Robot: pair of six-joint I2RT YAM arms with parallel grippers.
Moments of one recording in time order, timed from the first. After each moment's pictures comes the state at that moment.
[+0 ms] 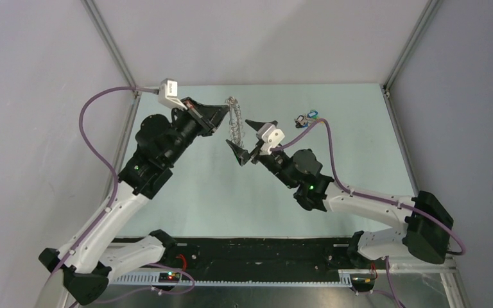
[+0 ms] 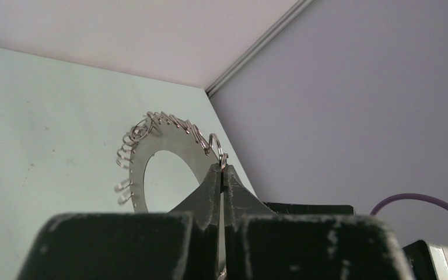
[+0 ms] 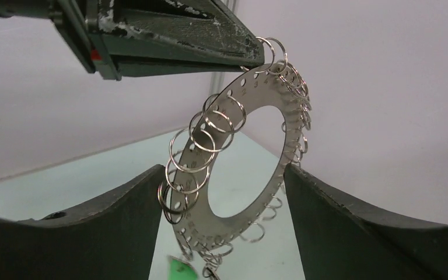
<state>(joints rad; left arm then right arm) -0.60 0.98 1.14 -0.10 -0.04 -0.75 1.05 1.29 0.87 0.75 0.17 -0.26</state>
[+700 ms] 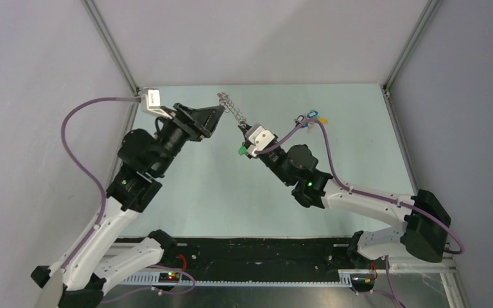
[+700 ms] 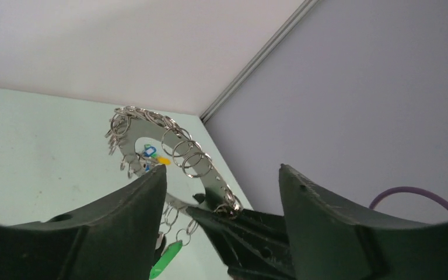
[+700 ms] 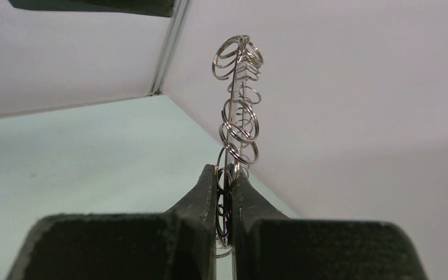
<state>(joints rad) -0.59 0.85 1.06 -0.03 -0.07 -0.72 1.05 1.34 0.95 0.67 0.29 -0.47</state>
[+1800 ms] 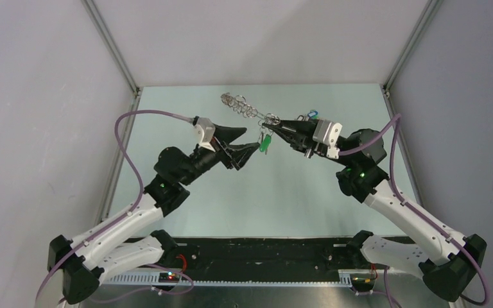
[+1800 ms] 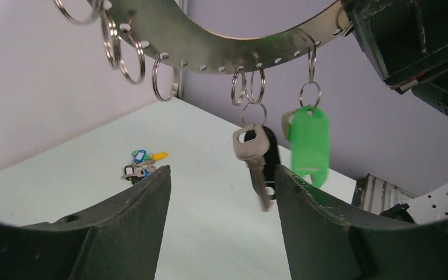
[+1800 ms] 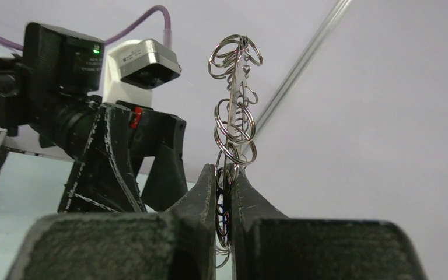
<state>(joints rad) -0.75 0.91 0.74 0.43 0.22 -0.23 0.70 1.02 0.99 0.55 -0.59 -0.31</state>
